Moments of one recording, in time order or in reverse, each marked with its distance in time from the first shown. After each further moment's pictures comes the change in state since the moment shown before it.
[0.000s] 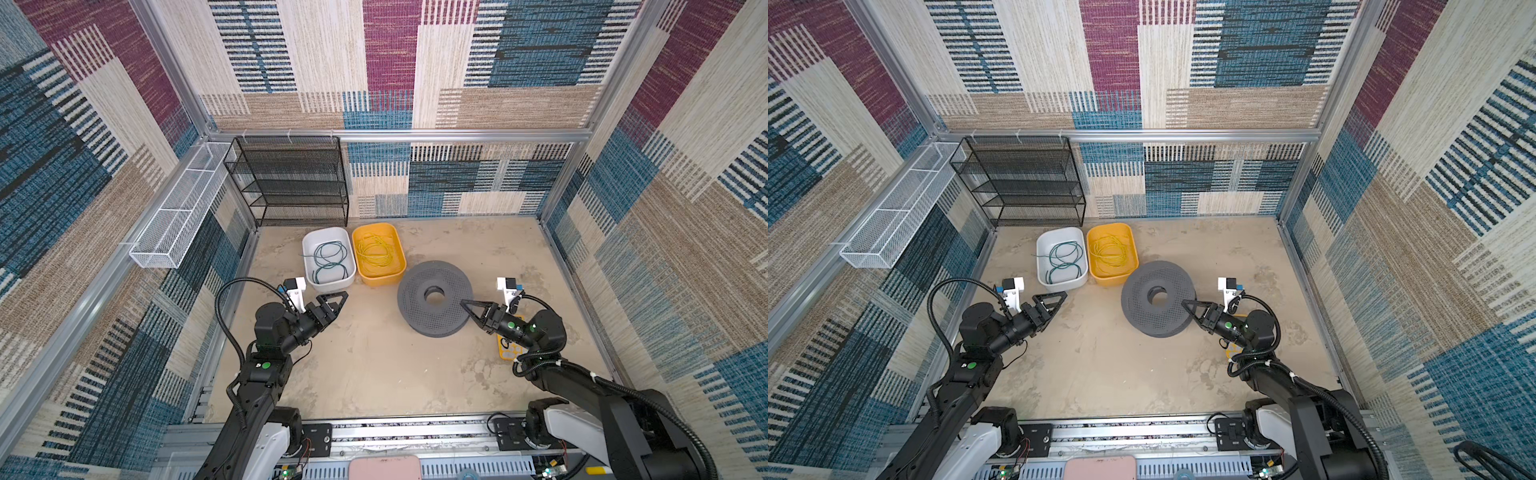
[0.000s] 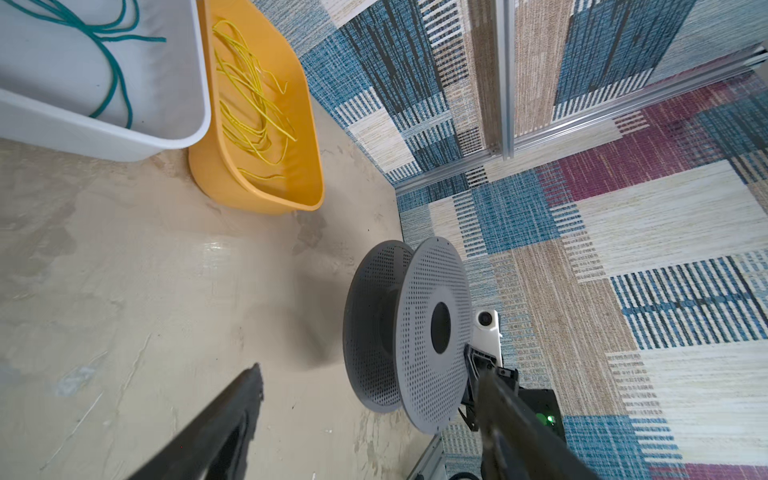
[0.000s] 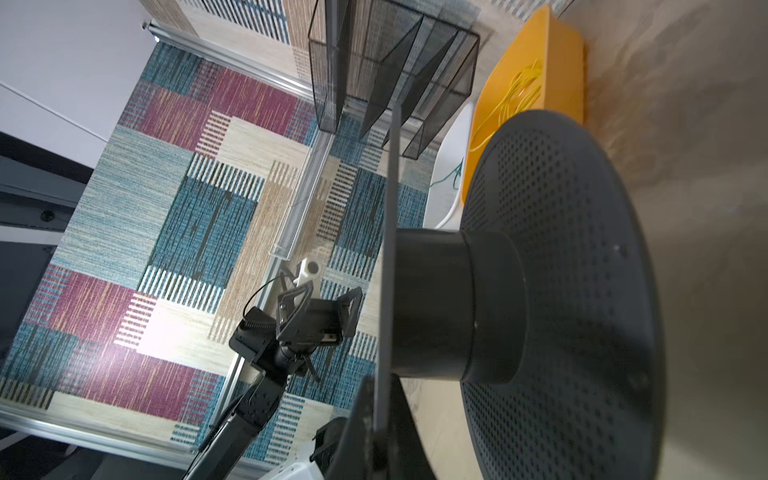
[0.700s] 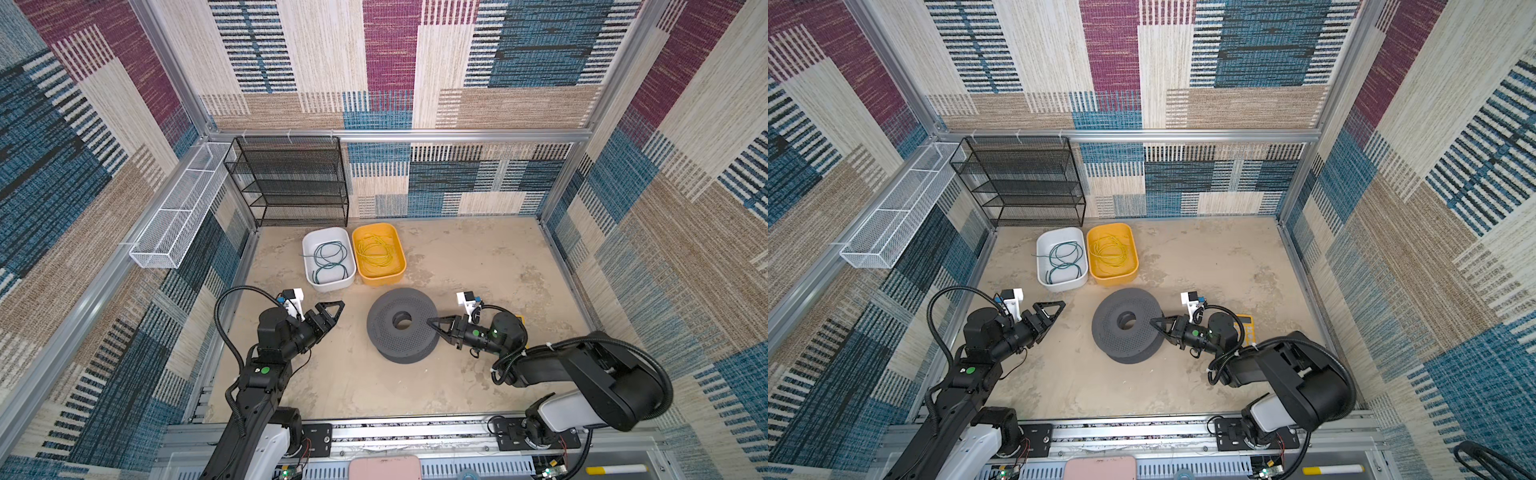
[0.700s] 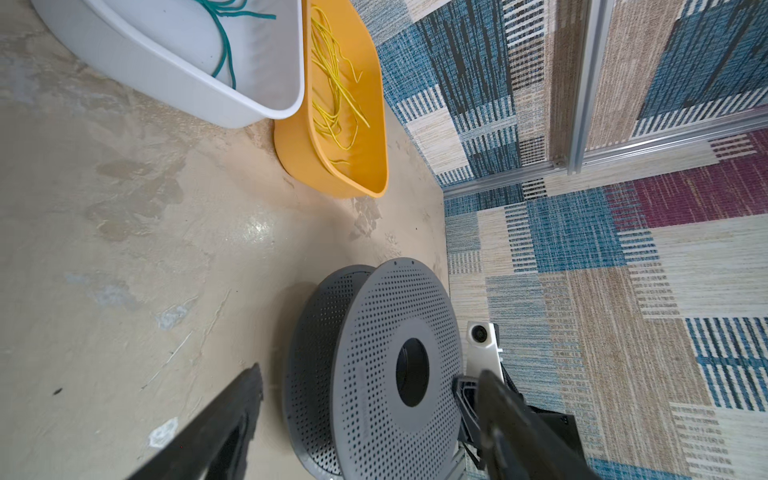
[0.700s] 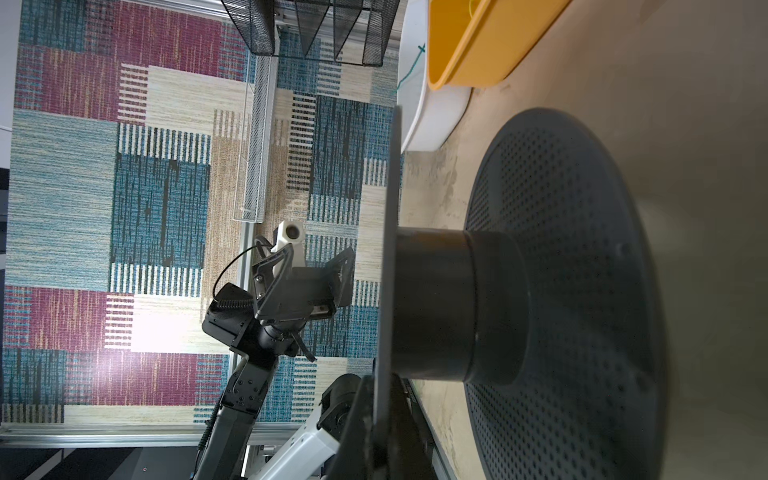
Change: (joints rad) left arm 0.000 -0.024 -0.021 -0.144 -0.075 0.017; right arm 0.341 0.431 0.063 0.220 0.185 0.110
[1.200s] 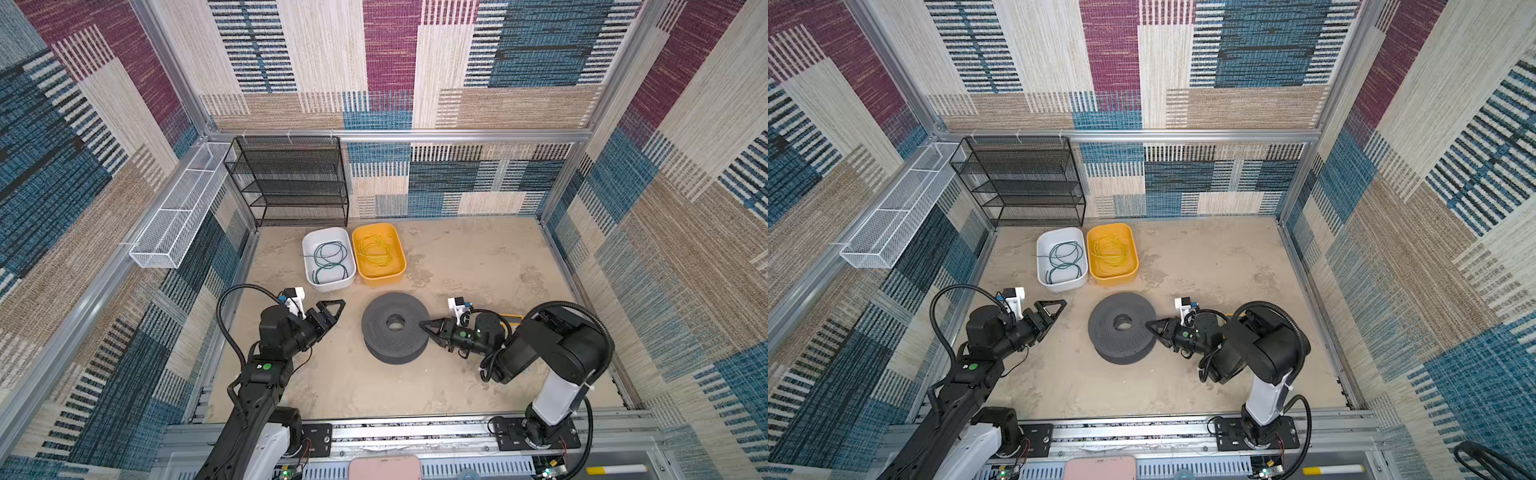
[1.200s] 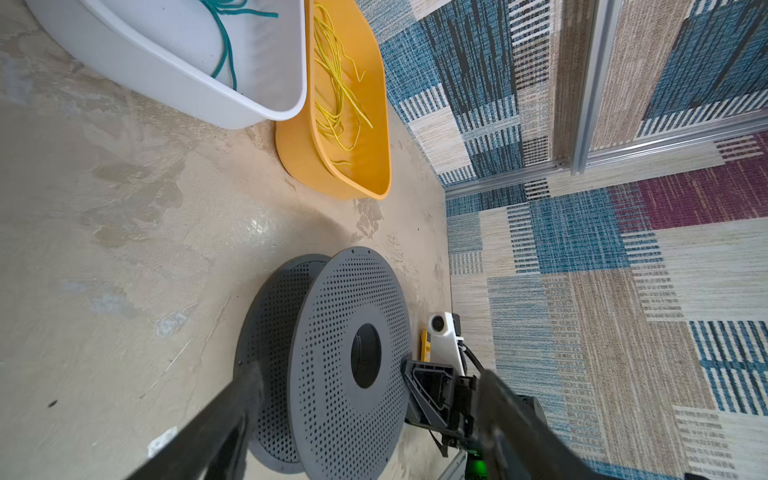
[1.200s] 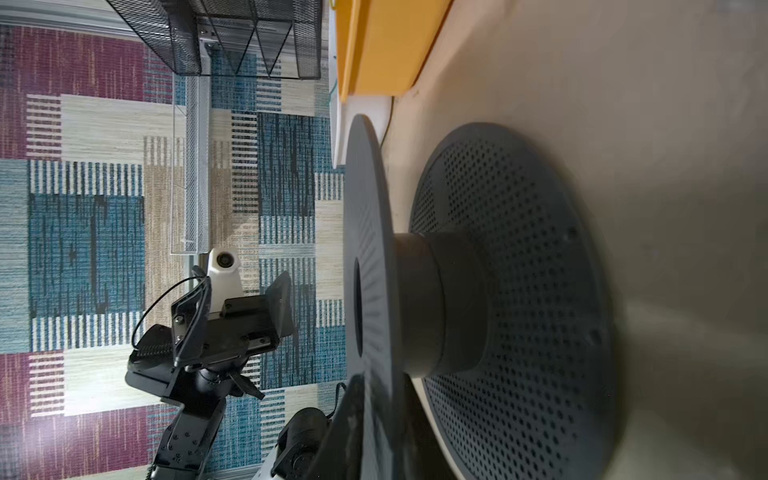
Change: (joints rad) left arm 0.001 0.041 0.000 0.035 0.005 0.001; right arm 0.032 0.262 0.050 0.074 0.100 -0.027
